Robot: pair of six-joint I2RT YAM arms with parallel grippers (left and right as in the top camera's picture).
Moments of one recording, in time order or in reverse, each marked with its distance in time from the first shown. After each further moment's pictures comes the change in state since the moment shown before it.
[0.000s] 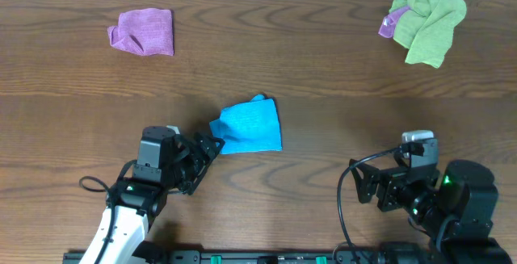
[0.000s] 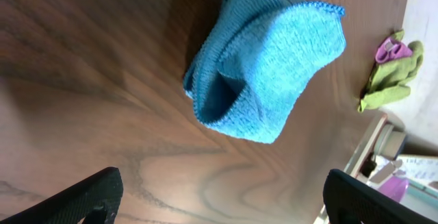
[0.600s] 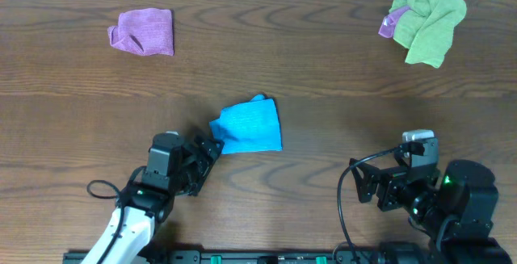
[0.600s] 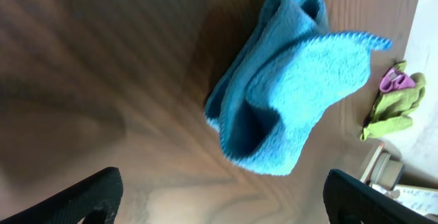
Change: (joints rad) left arm -0.065 0.058 -0.096 0.201 -0.114 -0.122; right arm 0.000 0.000 0.000 0.003 0.000 0.000
